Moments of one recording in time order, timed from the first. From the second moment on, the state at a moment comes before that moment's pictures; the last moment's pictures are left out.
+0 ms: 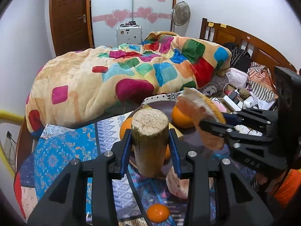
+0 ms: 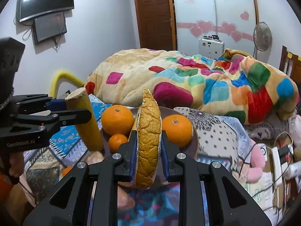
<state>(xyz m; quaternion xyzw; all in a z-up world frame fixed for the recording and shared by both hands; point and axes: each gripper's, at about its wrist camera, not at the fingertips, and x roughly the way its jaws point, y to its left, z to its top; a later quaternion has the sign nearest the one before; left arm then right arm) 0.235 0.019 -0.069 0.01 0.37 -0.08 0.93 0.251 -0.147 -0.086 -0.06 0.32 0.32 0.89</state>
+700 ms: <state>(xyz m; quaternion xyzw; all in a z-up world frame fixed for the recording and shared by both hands) 0.275 0.007 -0.087 0.01 0.39 -0.07 0.92 0.264 -0.135 -0.100 -0.10 0.34 0.31 0.88</state>
